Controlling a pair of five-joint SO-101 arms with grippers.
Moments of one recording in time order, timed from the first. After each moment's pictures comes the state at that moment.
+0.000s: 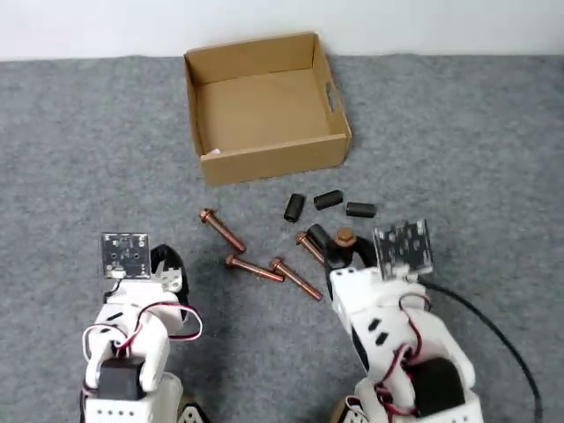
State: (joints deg) left arm -2.2 -101.9 93.1 57.1 11.3; right arm -20.4 -86.9 63.0 62.1 -3.4
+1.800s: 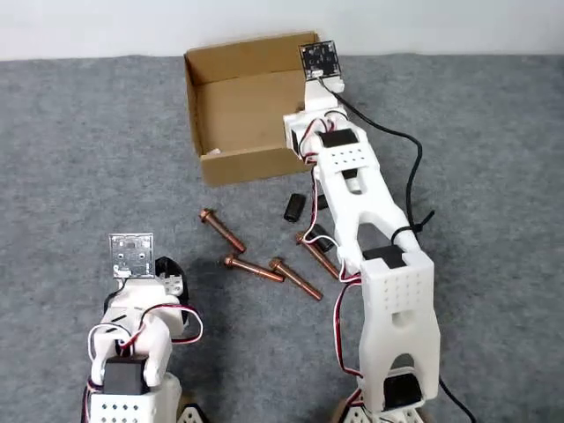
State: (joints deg) left arm -3.3 -101.8 96.9 57.3 10.9; right arm -16.1 40.4 -26.3 35.6 -1.9
